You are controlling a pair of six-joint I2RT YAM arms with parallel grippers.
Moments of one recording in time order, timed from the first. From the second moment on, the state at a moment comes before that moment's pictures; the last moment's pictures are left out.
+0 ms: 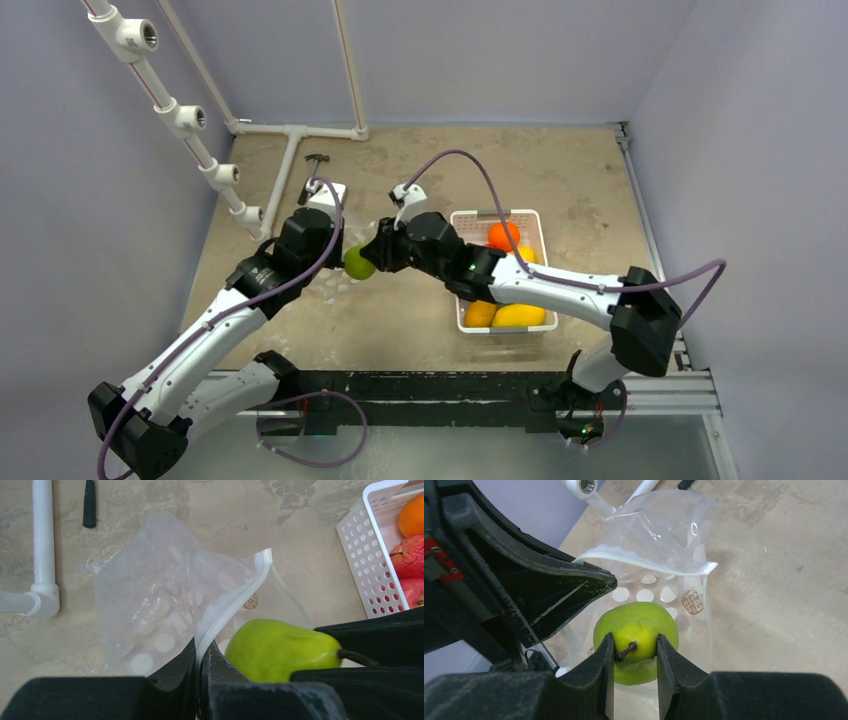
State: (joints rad) left arm -0.59 0.91 0.87 -0.56 -0.33 -0.22; right arm 1.05 1.50 1.10 0.09 0.15 0.56
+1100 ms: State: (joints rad) left arm -0.59 0.92 0.87 -0.55 -0.34 -0.22; right arm 1.11 1.76 1.24 0.12 0.24 0.63
